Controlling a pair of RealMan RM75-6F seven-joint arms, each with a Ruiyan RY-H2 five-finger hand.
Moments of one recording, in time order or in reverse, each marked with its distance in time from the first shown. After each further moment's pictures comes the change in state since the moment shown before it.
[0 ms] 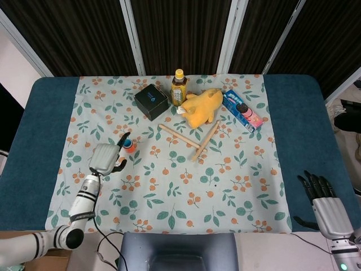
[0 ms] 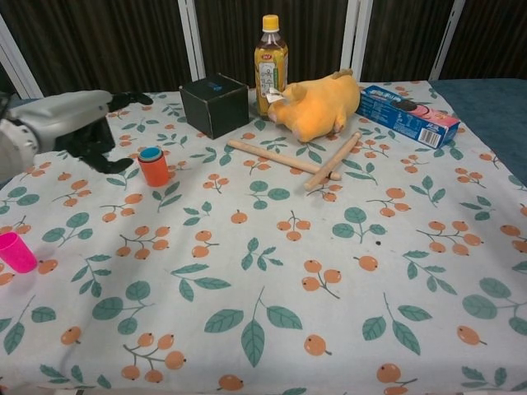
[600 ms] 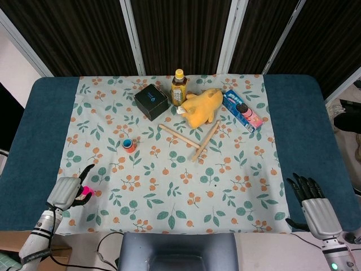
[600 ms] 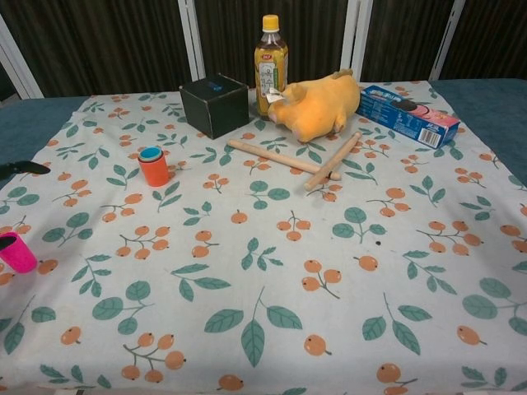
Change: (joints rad) left arm 0.276 0.191 0.233 -0.032 0.271 0.073 -0.342; right arm 0.016 -0.021 -0.012 -0.013 -0.016 -0.026 -0.040
